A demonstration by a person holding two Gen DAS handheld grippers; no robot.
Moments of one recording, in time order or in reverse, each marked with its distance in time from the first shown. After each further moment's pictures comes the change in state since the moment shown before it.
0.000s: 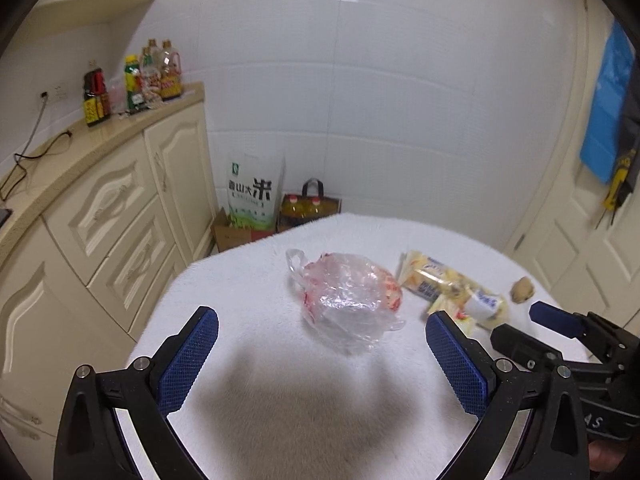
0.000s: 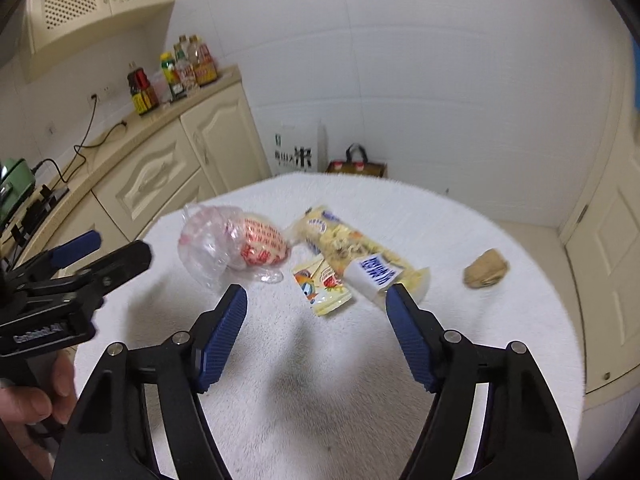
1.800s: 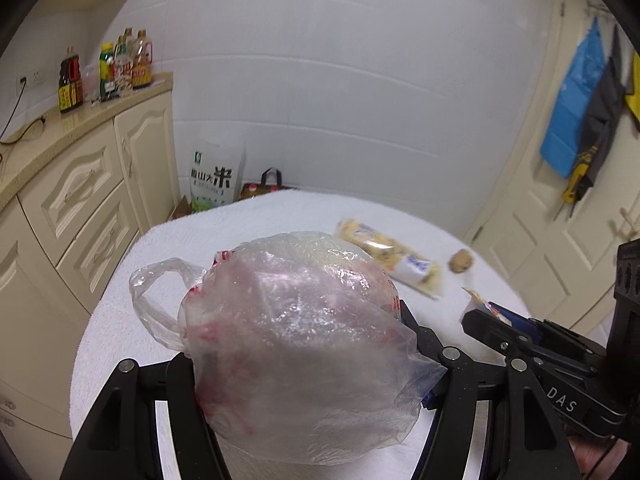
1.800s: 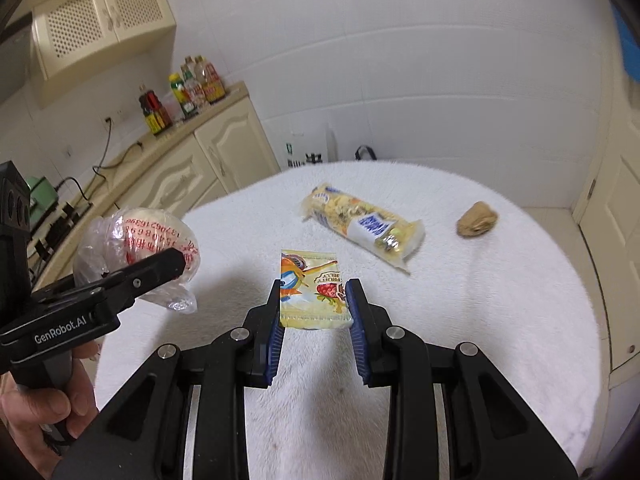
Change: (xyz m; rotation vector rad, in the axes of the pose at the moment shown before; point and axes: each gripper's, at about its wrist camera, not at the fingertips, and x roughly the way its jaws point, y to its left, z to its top) left arm 0.103 -0.048 0.029 -0.059 0.021 -0.088; right arm -0.052 -0.009 -0.046 0.078 -0.075 0.073
